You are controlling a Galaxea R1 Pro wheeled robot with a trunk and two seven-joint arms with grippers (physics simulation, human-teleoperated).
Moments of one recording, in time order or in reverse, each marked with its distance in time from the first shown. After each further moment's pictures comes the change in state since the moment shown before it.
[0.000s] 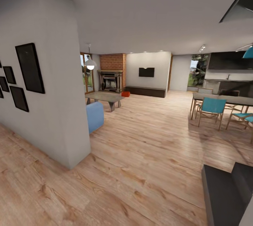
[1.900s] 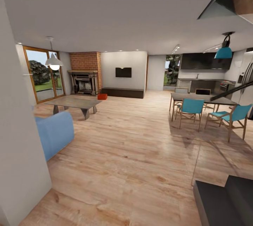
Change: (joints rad) left arm 0.000 0.001 0.000 0.000 0.001 0.002 0.000; right arm 0.000 0.004 0.001 0.000 0.001 0.001 -0.001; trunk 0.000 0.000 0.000
